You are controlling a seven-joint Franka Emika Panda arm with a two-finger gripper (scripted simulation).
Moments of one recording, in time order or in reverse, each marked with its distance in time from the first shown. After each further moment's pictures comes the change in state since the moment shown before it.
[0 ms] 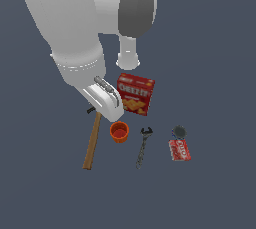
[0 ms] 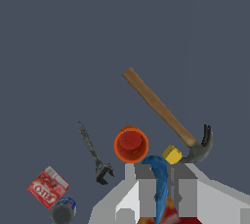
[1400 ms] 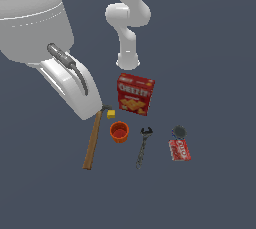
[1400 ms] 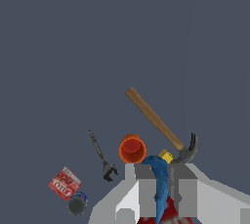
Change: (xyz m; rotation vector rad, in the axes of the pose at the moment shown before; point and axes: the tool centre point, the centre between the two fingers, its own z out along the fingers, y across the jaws) arm 0.051 -0.011 -0.085 -0.008 -0.009 -0.003
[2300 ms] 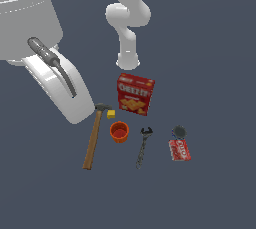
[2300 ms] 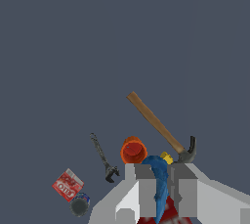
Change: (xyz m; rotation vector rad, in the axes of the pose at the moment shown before) arm 0.015 -0.006 -0.014 0.000 0.000 0.000
